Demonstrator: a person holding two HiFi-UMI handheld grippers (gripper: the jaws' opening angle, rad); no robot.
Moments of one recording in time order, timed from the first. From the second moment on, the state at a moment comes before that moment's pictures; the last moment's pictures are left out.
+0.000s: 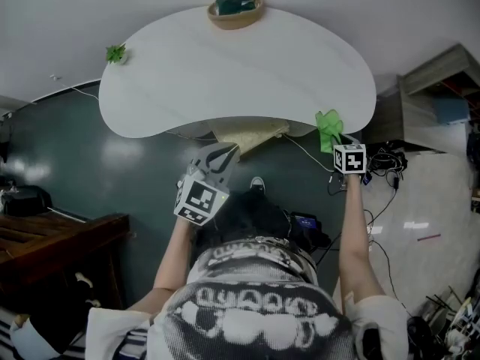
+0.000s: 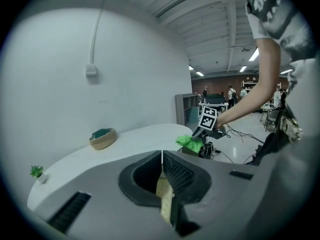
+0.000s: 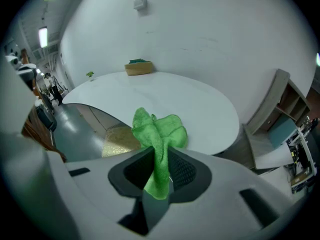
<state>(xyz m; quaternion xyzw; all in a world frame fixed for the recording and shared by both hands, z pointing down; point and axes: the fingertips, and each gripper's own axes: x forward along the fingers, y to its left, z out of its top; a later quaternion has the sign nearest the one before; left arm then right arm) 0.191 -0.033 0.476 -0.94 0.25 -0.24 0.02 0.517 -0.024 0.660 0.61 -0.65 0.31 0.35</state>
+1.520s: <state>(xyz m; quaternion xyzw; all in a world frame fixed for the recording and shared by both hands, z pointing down) 0.028 0.102 0.474 -0.92 0.31 -0.25 0.02 0.328 0.073 0.577 0.59 -0.72 0.23 0.26</state>
